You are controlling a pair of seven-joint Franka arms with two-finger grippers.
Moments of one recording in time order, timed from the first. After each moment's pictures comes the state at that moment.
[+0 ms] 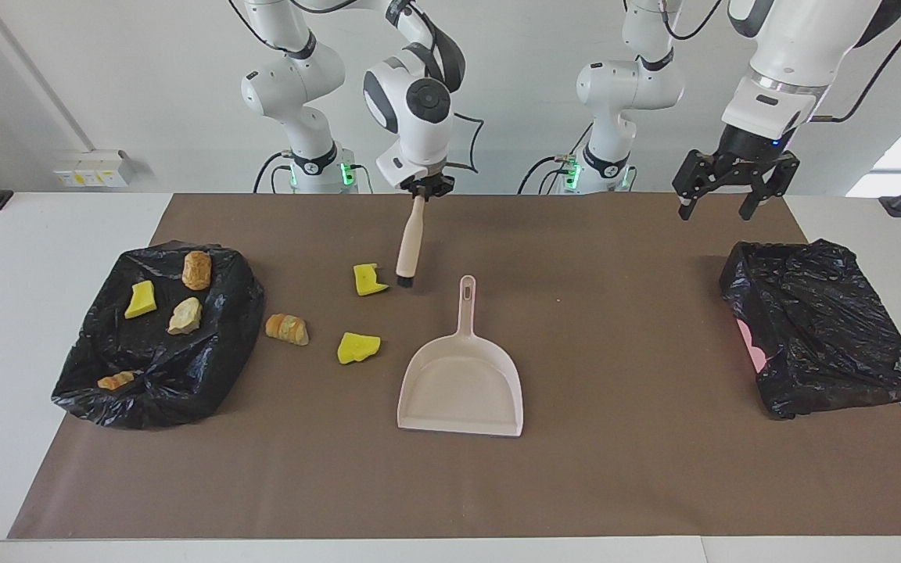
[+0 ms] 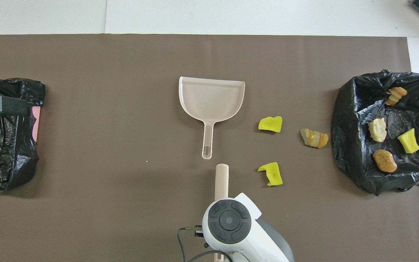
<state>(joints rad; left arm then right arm) -0.16 -0.03 -0.06 -1.59 -0.02 1.72 -0.17 0.59 -0.10 0.05 -2.22 0.09 1.77 0.81</state>
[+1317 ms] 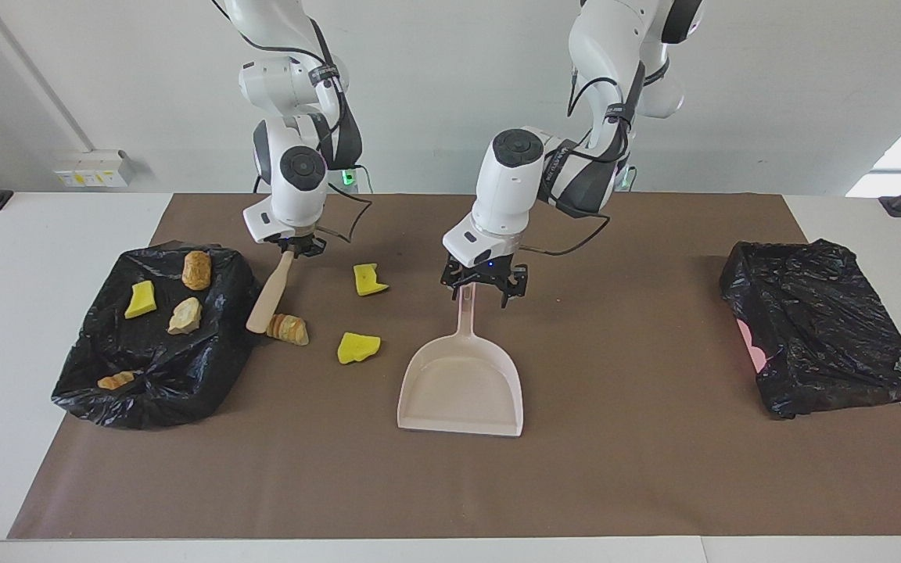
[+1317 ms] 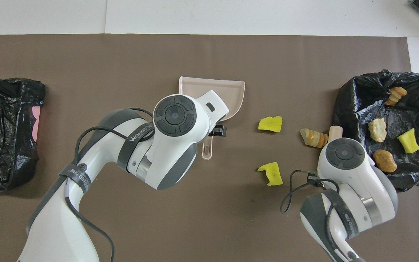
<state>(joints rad) -0.61 0.34 -0.06 -1.71 -0.03 2.19 -0.46 0.16 -0.08 0.05 -2.39 -0.30 1.98 0.58</state>
